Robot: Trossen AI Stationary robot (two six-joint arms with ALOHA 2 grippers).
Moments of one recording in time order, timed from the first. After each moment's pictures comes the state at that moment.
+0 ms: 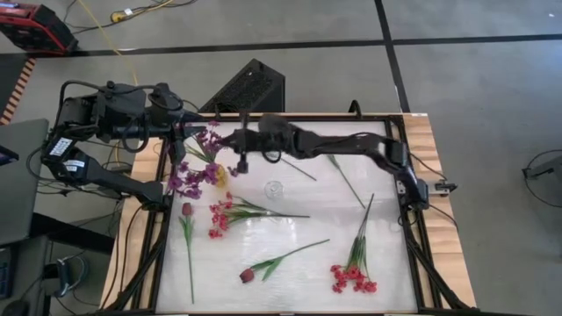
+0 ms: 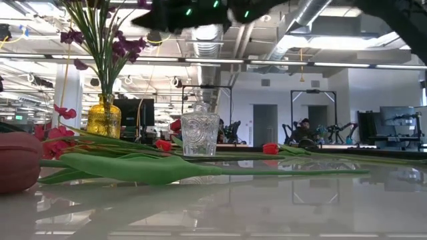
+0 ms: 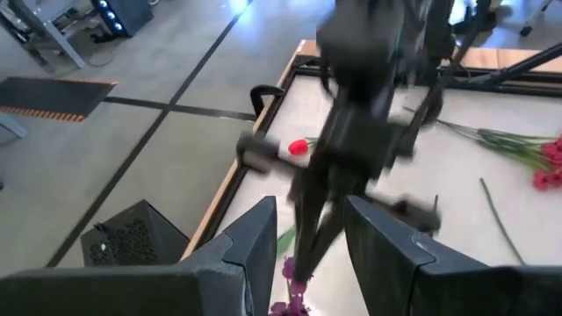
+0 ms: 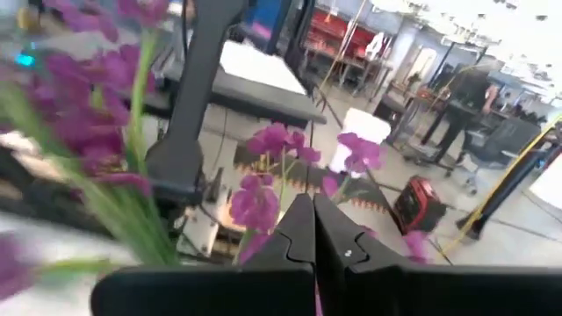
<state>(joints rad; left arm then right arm) 0.12 1.16 1.92 -1.27 -0.30 0.02 -0.17 2.11 1.88 0.19 -0.12 -0.37</state>
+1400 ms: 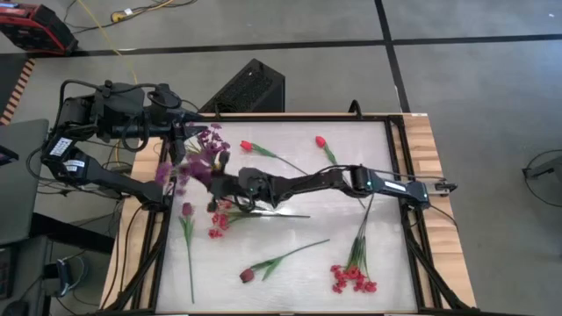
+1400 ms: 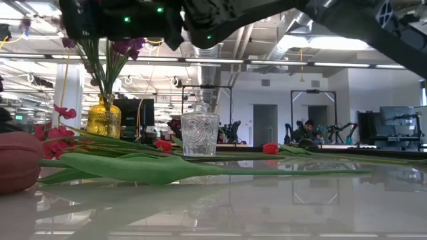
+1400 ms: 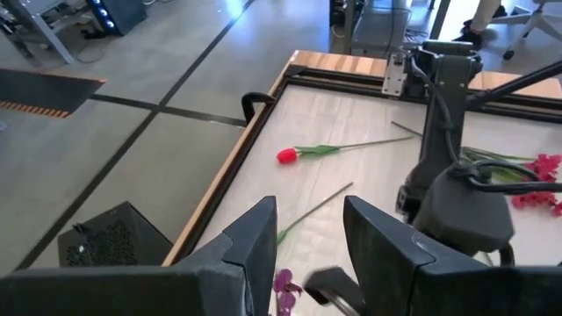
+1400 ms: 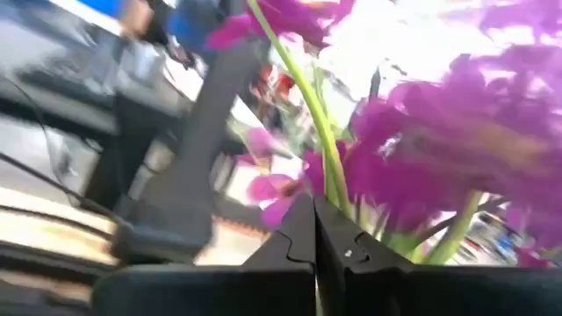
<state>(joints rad) 0.12 1.16 1.92 -1.24 -0.27 -0.04 0.04 2.54 2.20 0.53 0.28 -0.52</state>
